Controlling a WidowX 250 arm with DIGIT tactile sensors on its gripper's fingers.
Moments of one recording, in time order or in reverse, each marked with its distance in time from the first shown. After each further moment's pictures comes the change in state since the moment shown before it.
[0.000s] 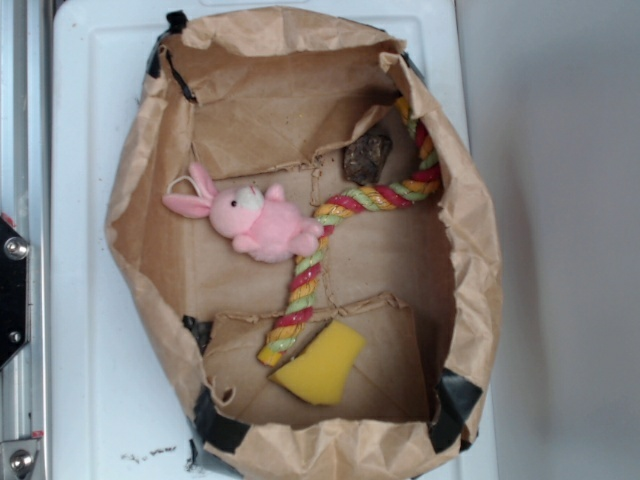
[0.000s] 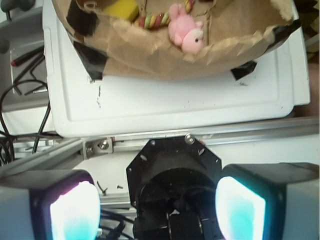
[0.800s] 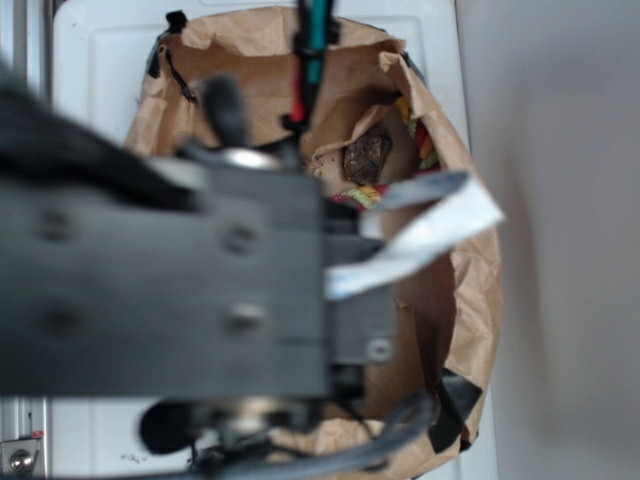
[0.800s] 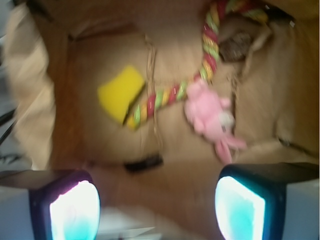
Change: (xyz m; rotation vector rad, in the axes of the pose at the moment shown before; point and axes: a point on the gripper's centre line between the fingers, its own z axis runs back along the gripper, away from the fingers) arm 0.139 -0.006 -0.081 0.032 0.014 0.081
